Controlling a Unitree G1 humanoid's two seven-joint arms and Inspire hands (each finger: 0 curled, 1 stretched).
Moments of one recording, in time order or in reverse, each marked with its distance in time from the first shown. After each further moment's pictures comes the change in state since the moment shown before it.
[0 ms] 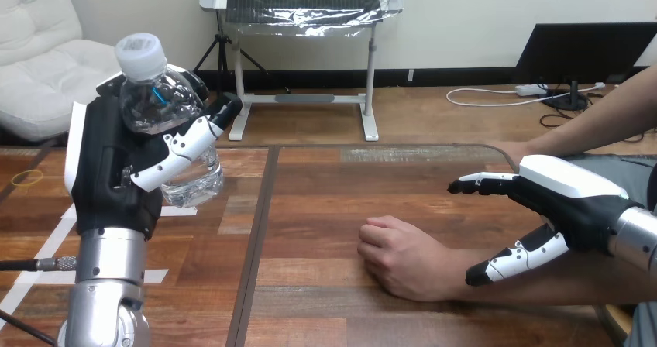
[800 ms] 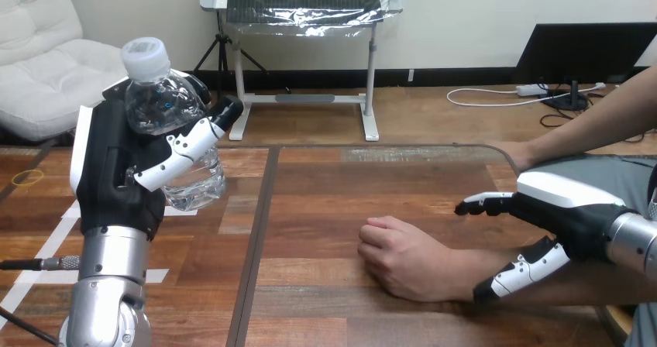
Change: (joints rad) left arm -0.009 0.001 0.004 0.000 -0.015 0.067 -0.002; right arm -0.022 -0.013 0.046 0.010 -0.044 0.086 0.083
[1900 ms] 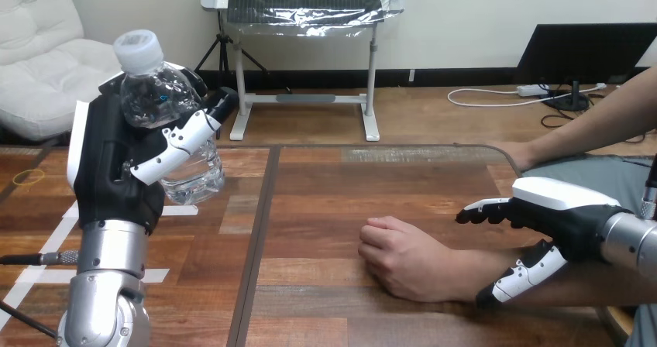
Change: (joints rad) left arm -0.020 0.000 0.008 0.000 -0.019 0.017 -0.004; right arm -0.026 -0.003 0.040 0.000 -0.038 0.036 0.016
